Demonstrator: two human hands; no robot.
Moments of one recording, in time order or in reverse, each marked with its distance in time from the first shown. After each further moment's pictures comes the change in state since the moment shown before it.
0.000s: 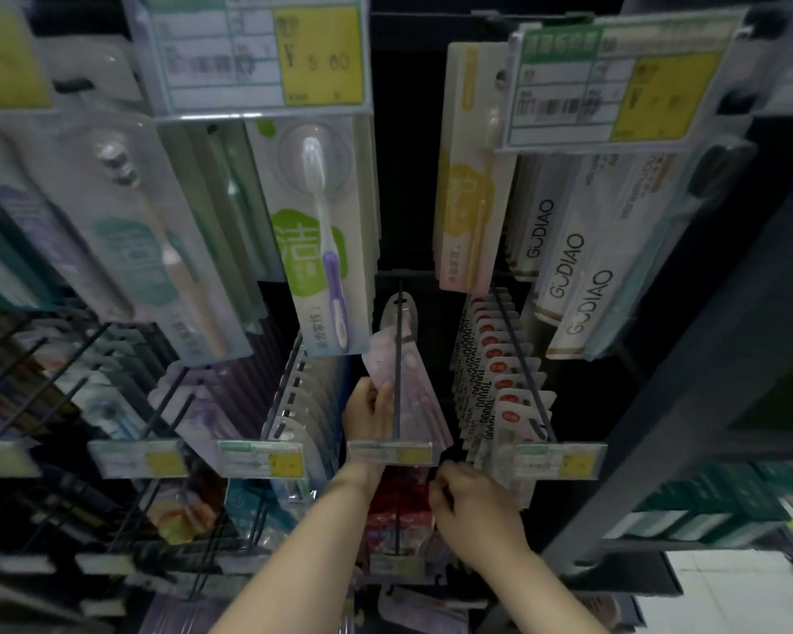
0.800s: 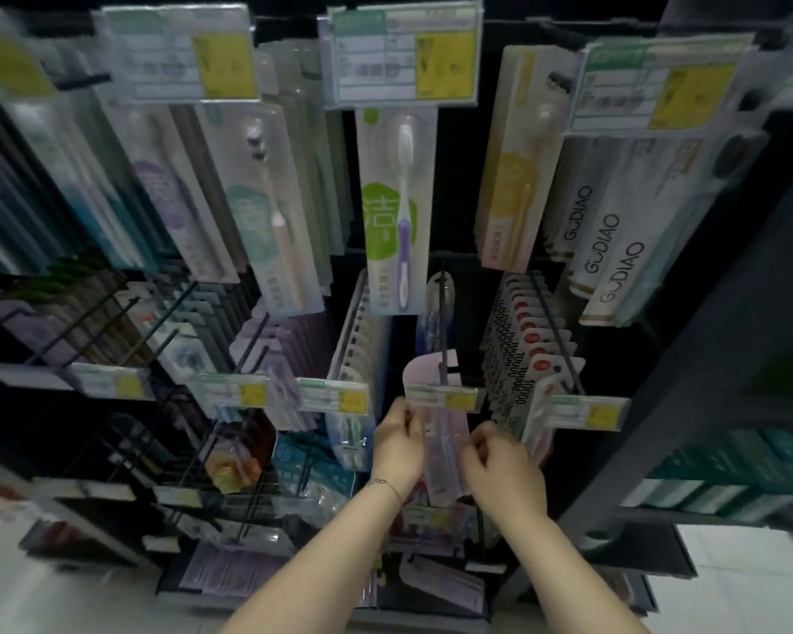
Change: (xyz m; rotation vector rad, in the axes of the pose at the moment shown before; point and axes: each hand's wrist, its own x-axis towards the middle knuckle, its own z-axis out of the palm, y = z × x) left_hand -0.099 -0.006 -0.051 0.102 -0.141 0.035; right_hand -0.026 -0.036 -0.013 0.103 0.131 0.174
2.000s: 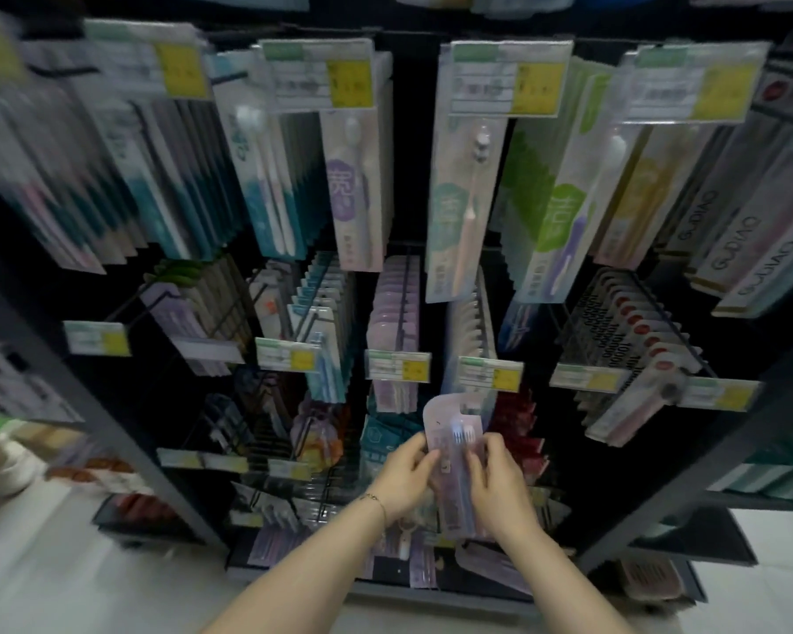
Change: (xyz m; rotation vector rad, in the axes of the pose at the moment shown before) left_hand -0.025 -0.079 -0.172 0.085 -0.395 0.022; right_hand -0.065 -0.103 0.119 0.246 -0.025 -0.079
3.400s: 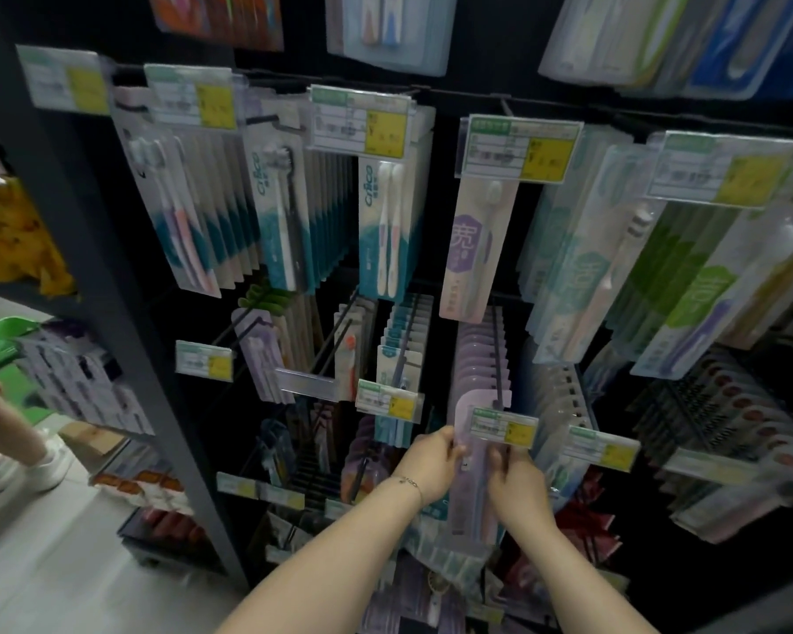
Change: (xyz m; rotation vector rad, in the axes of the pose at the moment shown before) left_hand 0.039 0.023 -0.106 0.380 0.078 -0.023; right_hand 0.074 -0.079 0.058 -0.009 0.017 0.157
